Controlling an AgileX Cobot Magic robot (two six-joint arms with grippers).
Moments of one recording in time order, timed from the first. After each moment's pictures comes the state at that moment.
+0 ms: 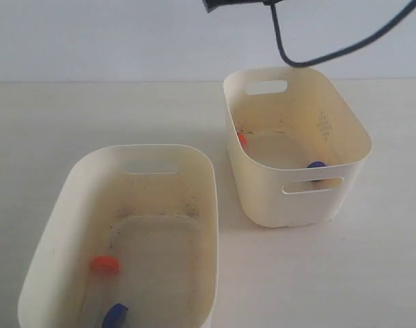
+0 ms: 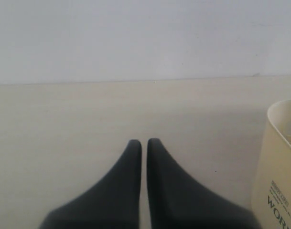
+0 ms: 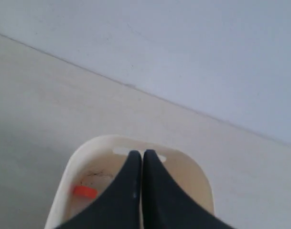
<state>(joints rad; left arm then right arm) -0.03 0.00 0.00 -0.04 0.23 0.04 0.56 1.66 -1.54 -0.72 0.78 0.61</state>
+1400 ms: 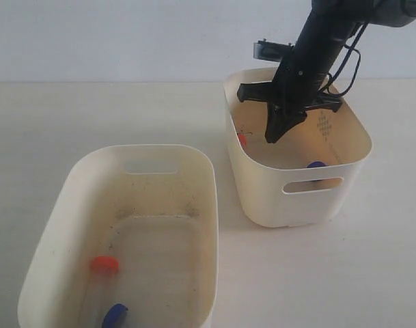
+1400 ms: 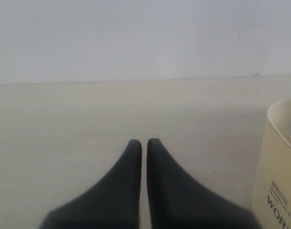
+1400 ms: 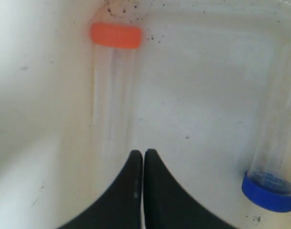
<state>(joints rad) -0.03 0.00 0.00 -0.04 0.23 0.04 0.18 2.21 -1.84 0.32 1.22 -0.05</state>
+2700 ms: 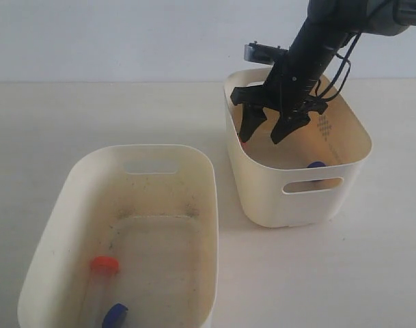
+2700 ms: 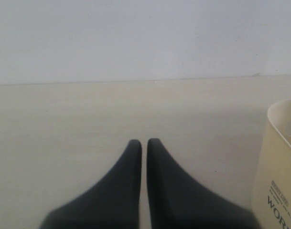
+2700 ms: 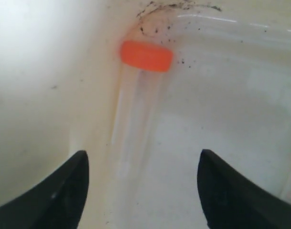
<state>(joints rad) -0.03 0.00 0.00 -0.04 0.23 0.04 0.18 2.23 -1.84 0.40 1.16 -0.18</state>
